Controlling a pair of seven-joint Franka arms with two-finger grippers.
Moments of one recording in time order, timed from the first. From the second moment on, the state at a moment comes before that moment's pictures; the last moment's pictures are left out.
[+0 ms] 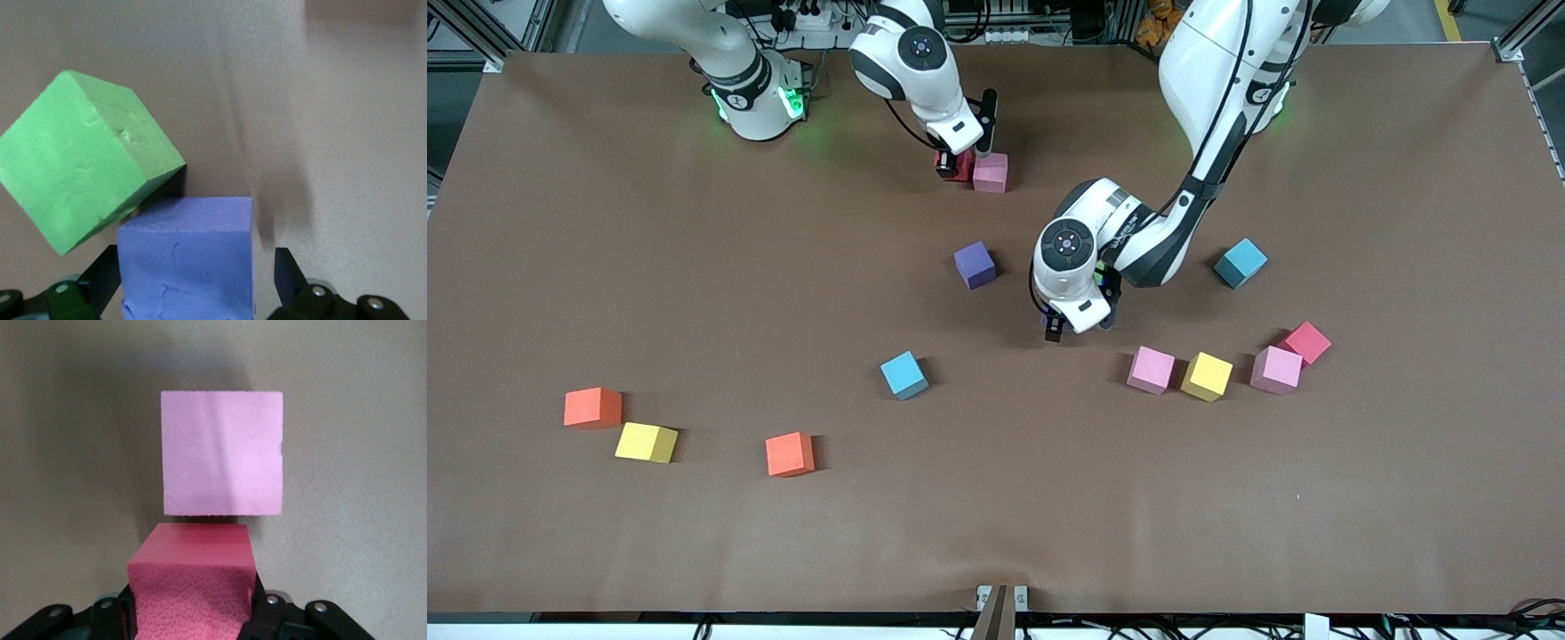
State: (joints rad) left arm -0.63 0.66 -0.10 -1.75 0.02 2.29 -2.09; right arm 0.69 0.19 0.46 -2.49 0.13 2.64 -0.42
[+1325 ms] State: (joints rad) left arm -0.60 0.57 -0.10 -1.76 0.02 2.24 -2.04; right arm 0.70 0.26 0.42 -2.44 0.08 2.64 -0.41
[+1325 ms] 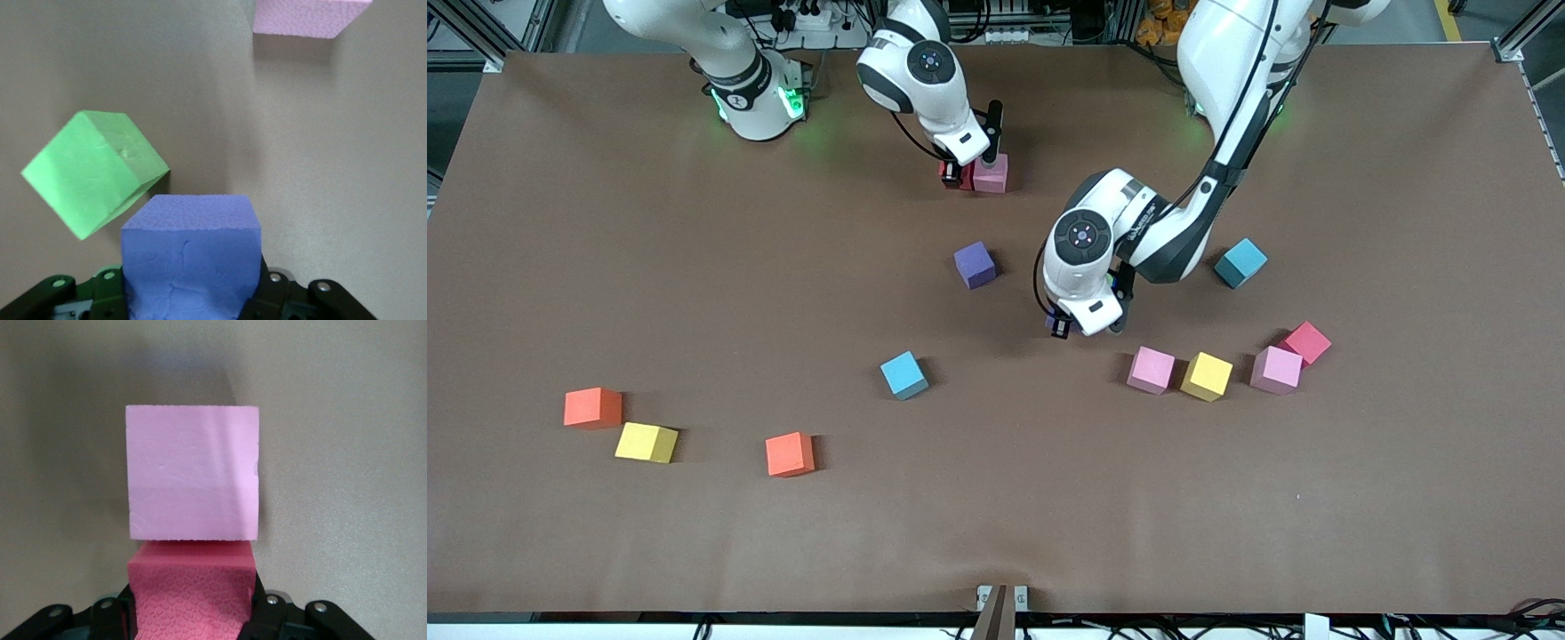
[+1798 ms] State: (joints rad) left arm -0.57 0.44 -0.10 -1.86 0.02 2.23 -2.04; right arm 0.71 0.27 0.42 -2.43 0.08 2.64 -0.39
